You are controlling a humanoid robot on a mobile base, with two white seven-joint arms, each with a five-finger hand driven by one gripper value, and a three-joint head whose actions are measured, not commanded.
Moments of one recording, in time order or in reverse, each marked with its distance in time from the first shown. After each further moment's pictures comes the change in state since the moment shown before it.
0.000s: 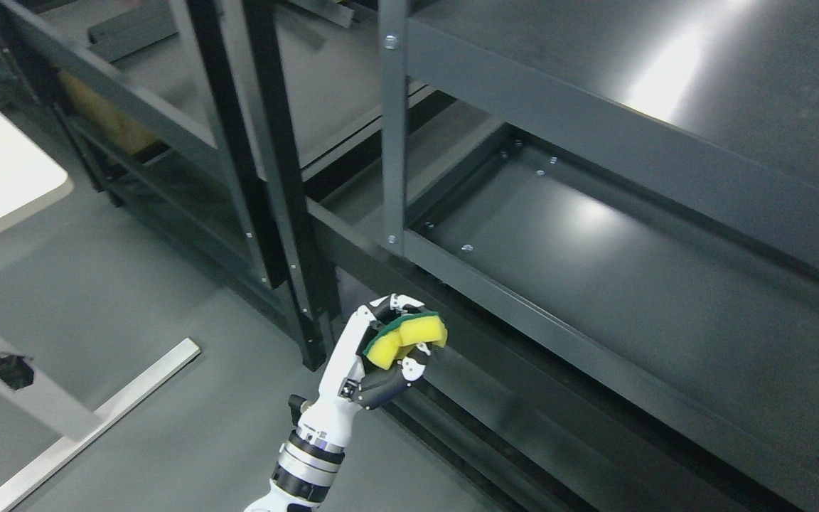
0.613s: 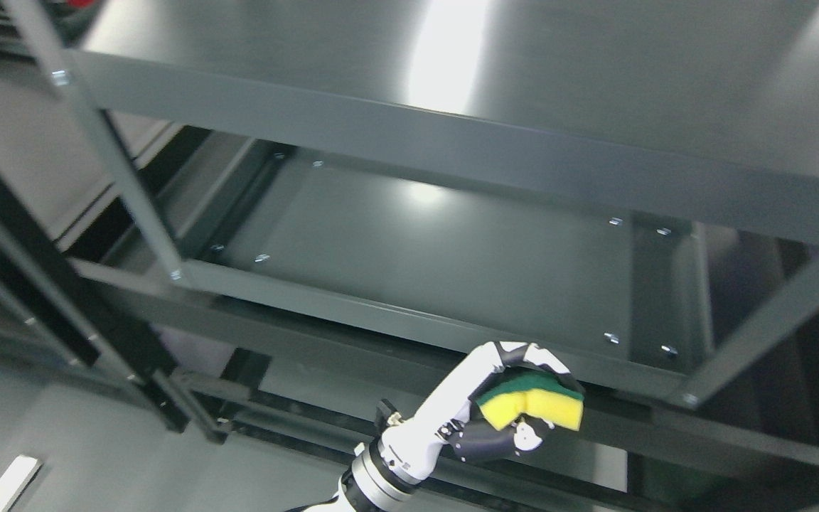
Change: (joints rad) left arm -0.099 0.000 -0.222 -0.011 -0.071 -0.135 -0.115; right arm 0.000 0.000 0.000 0.000 0.000 0.000 0.000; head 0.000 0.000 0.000
